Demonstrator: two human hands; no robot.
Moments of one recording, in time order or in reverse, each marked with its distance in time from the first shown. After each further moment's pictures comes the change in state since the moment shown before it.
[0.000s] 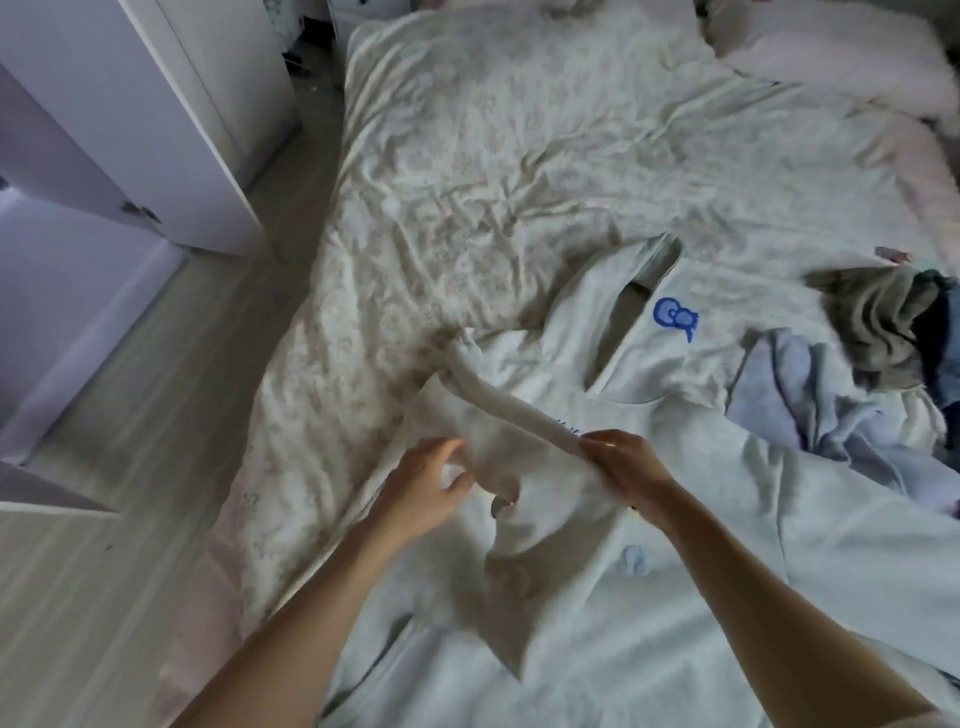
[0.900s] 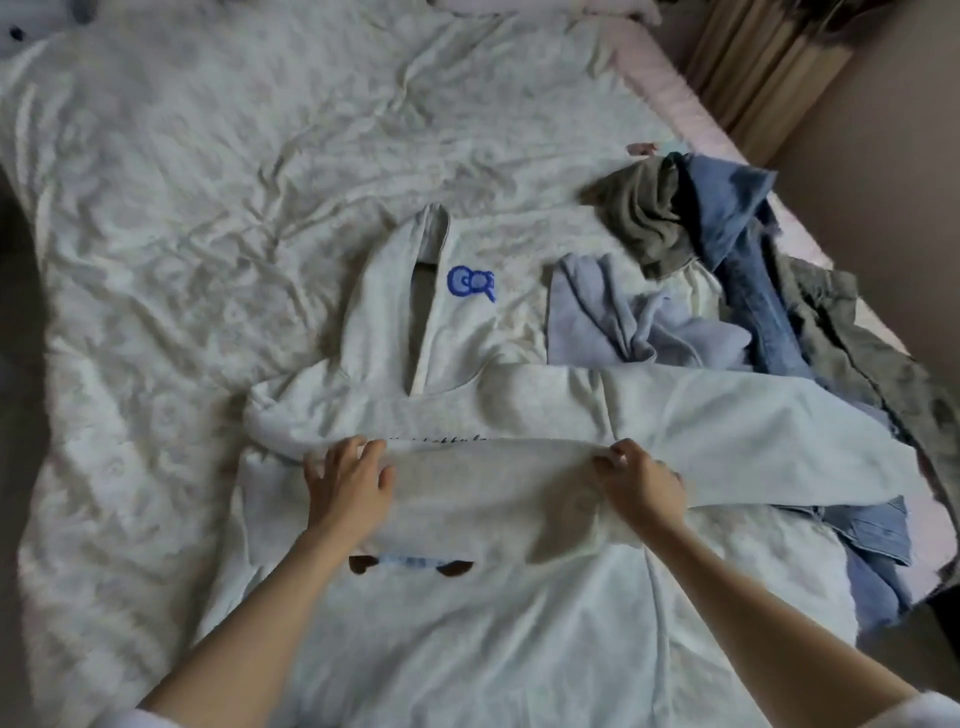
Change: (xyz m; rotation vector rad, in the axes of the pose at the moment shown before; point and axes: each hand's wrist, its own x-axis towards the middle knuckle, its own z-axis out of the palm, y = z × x) left_hand 0.092 0.074 0.096 0.612 -0.161 0.149; right_hand -0.021 0.130 -0.149 -0.554 0.632 0.199
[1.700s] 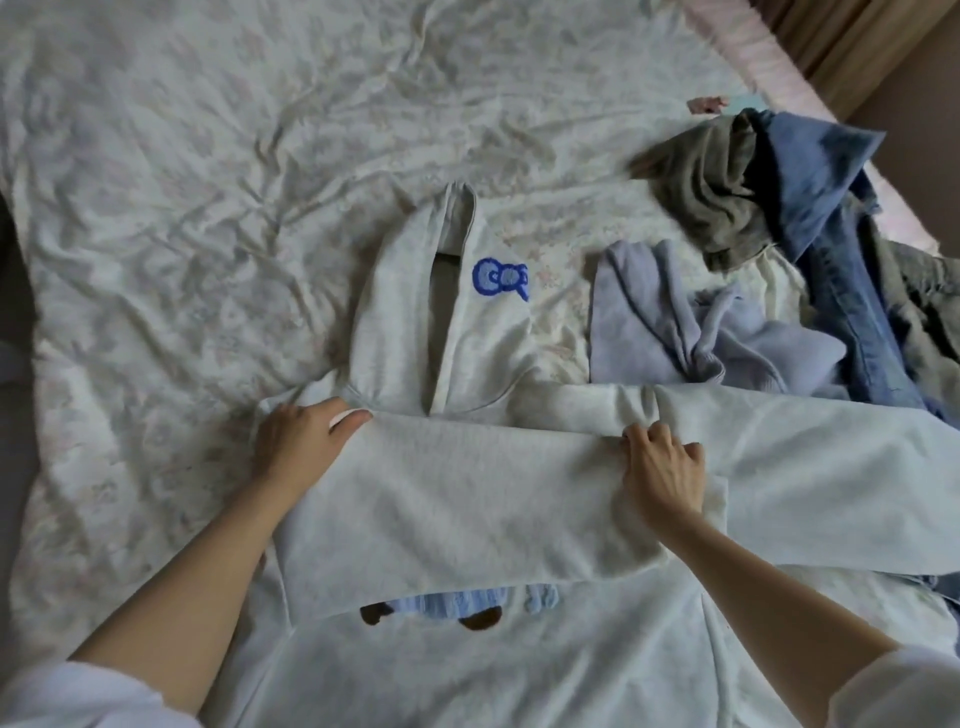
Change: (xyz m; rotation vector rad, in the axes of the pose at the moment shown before) left_hand 0.098 -0.061 -0.035 -0.003 0.259 0.134; right_hand 0.081 -0.024 0.049 -0.414 0.057 -0.251
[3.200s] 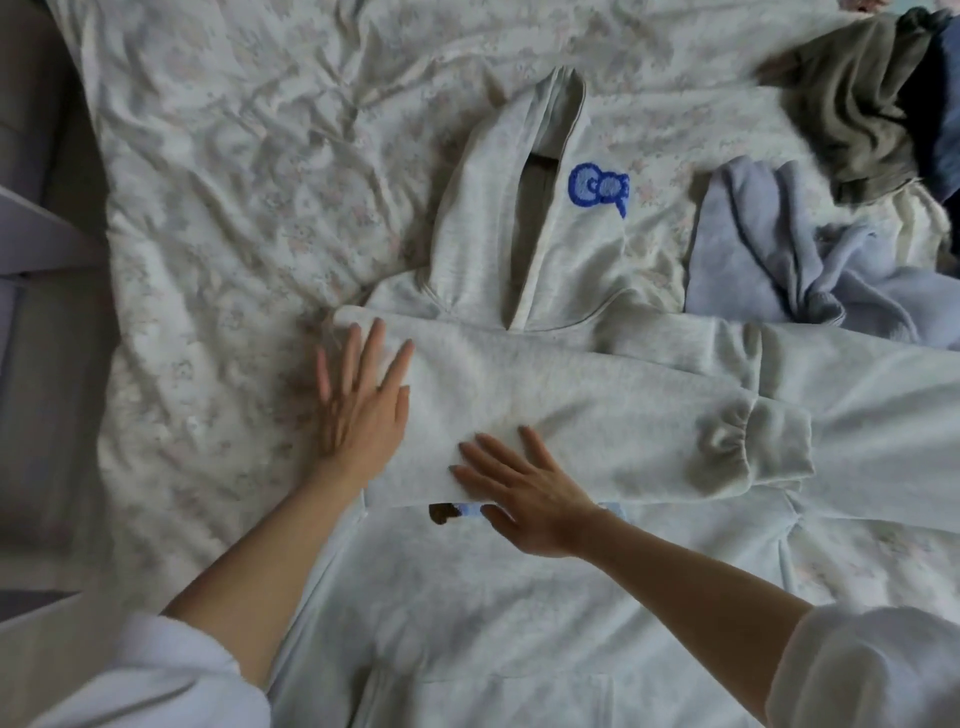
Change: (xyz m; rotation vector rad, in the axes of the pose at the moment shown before) left_hand -0.084 -0.023 0.037 0.101 0.040 0.006; right_hand -0.101 -0.147 0.056 -0.019 -0.283 -1.073
